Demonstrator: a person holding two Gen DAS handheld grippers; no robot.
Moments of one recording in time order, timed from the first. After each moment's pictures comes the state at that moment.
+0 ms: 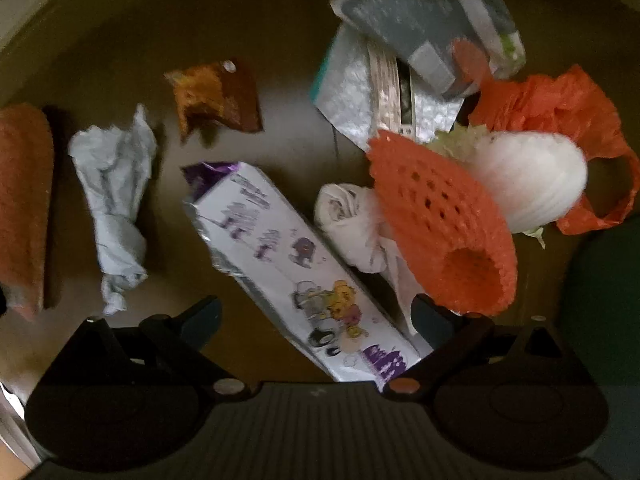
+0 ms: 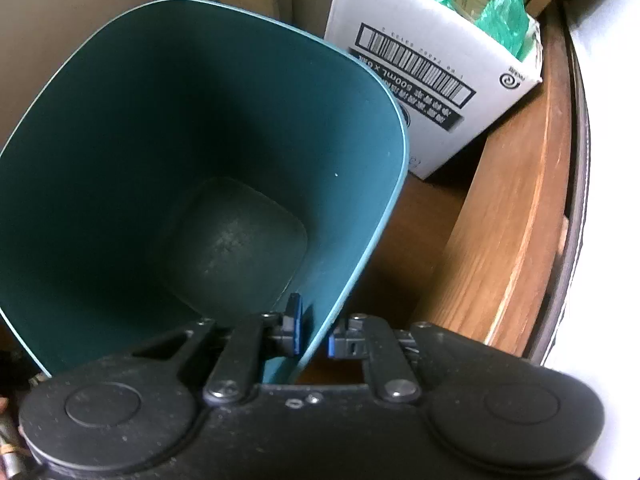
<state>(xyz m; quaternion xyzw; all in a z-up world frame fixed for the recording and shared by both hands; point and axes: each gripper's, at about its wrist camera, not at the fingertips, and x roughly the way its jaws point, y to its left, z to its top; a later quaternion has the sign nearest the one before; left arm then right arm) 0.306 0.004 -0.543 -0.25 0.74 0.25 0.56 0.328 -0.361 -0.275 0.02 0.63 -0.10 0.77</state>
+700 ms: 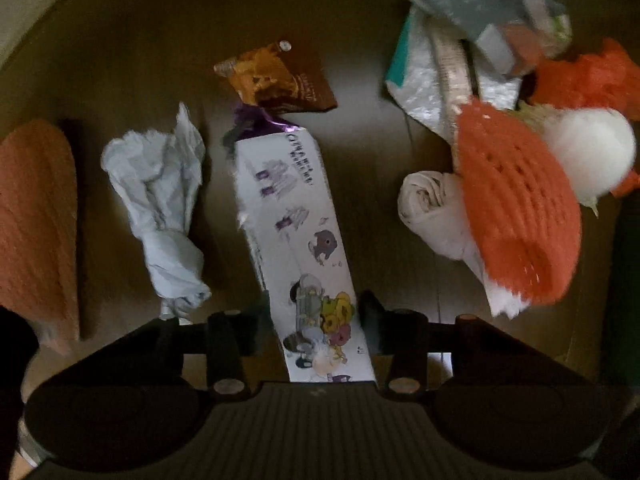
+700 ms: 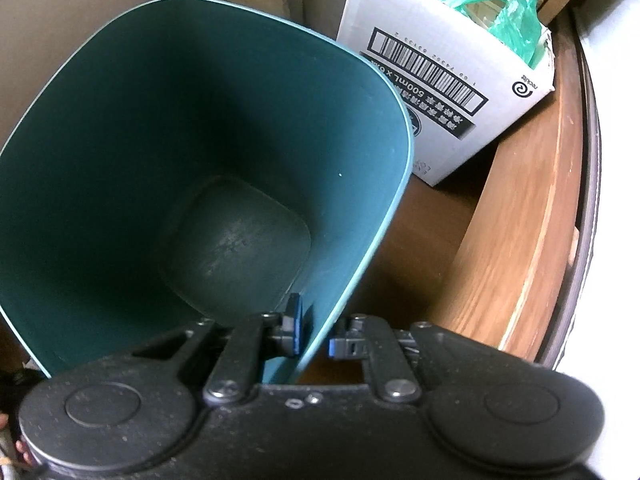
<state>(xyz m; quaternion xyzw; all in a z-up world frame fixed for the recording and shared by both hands) 0.267 0.042 -0.539 -0.20 0.76 0.22 0.57 0.330 -0.361 -0.275 0.01 0.62 -0.09 0.78</state>
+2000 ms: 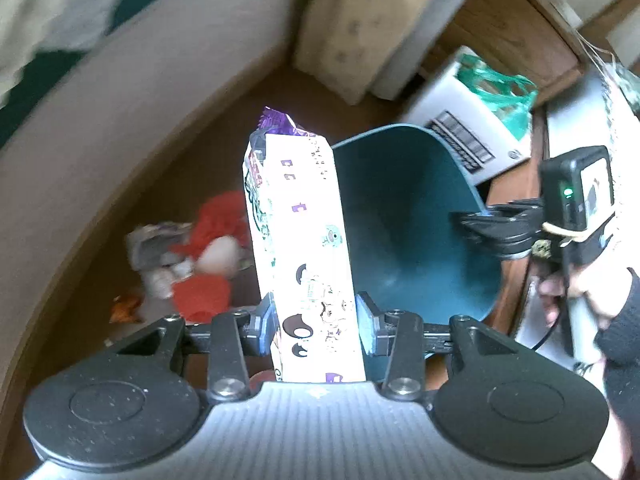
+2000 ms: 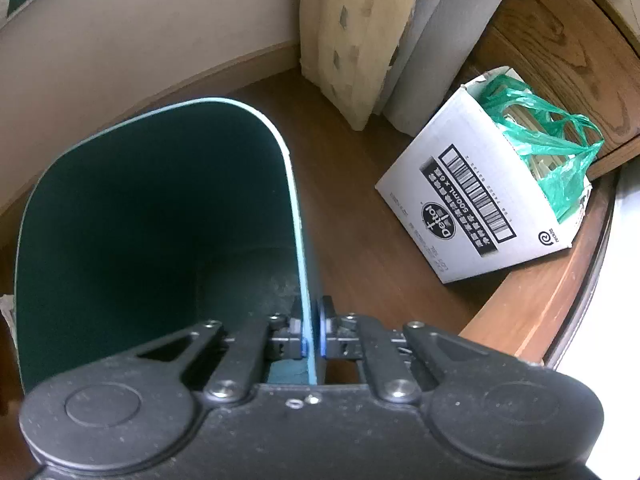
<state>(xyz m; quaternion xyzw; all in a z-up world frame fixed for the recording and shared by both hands) 0.308 -0.103 -0.199 -0.08 0.61 -0.14 0.77 0.336 -0.305 -0.219 -0.13 0.58 0.03 0.80</state>
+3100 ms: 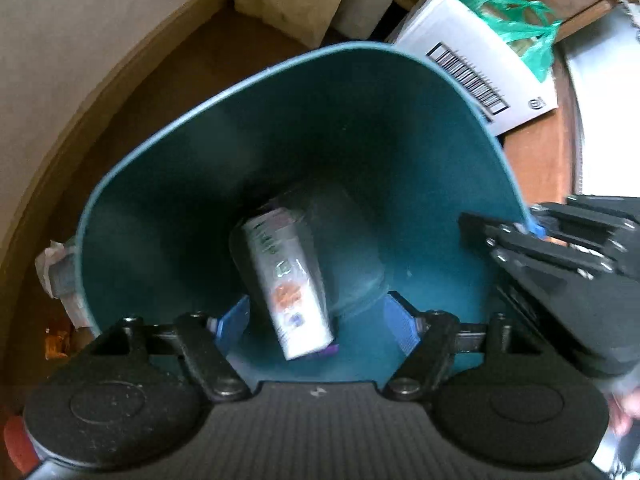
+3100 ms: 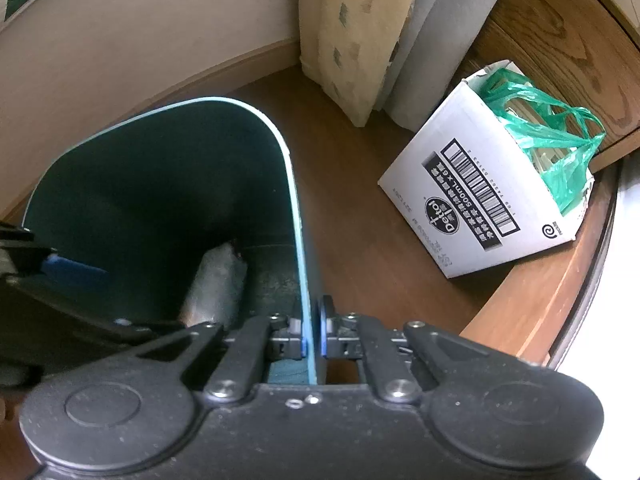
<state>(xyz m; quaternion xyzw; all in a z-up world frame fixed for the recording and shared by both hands) 0.342 -0.191 -0.306 -0.05 0.65 -0.18 0.73 0.335 -0.308 -0.222 -0.12 0.59 0.03 0.80</state>
